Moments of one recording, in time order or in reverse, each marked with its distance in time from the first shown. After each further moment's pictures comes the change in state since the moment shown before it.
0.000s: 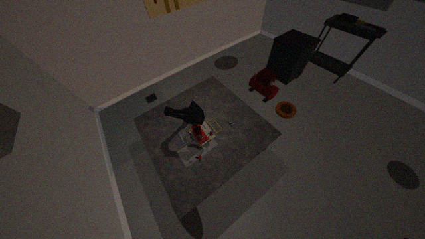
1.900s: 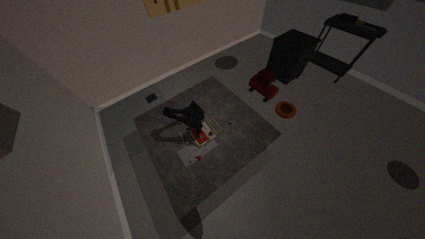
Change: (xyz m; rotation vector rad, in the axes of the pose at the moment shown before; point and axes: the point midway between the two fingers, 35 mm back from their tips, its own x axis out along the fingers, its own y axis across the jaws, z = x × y) arm 0.071 0.013 -0.005 -0.236 0.002 0.000
